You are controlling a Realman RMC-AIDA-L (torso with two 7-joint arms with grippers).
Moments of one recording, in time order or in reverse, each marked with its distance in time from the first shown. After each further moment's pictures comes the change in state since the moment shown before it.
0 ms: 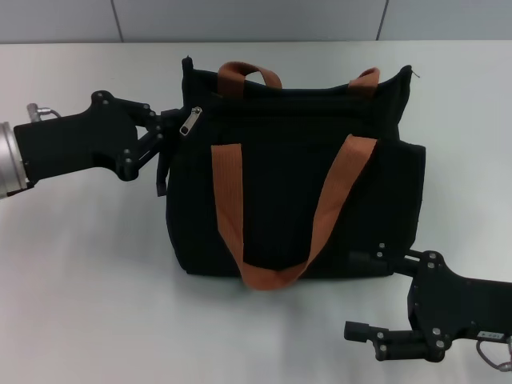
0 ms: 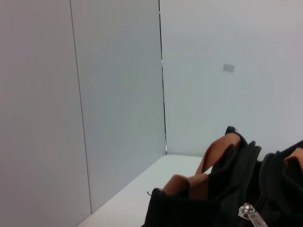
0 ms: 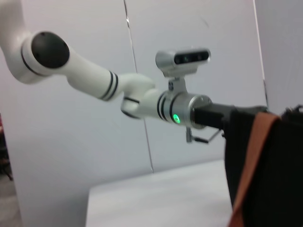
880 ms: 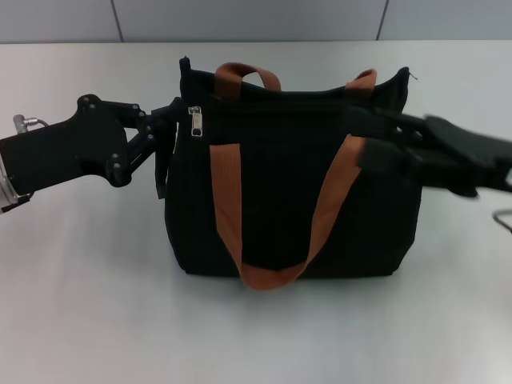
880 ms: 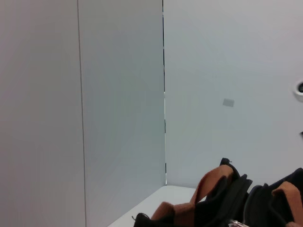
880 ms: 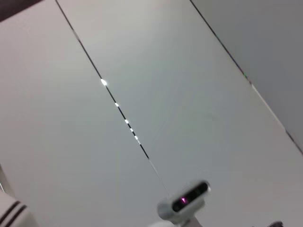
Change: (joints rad) left arm 0.061 -0.020 -0.001 0.006 -0.093 0.070 0.005; right arm 0.193 -0.002 -0.004 -0.127 0.304 -0.163 0.767
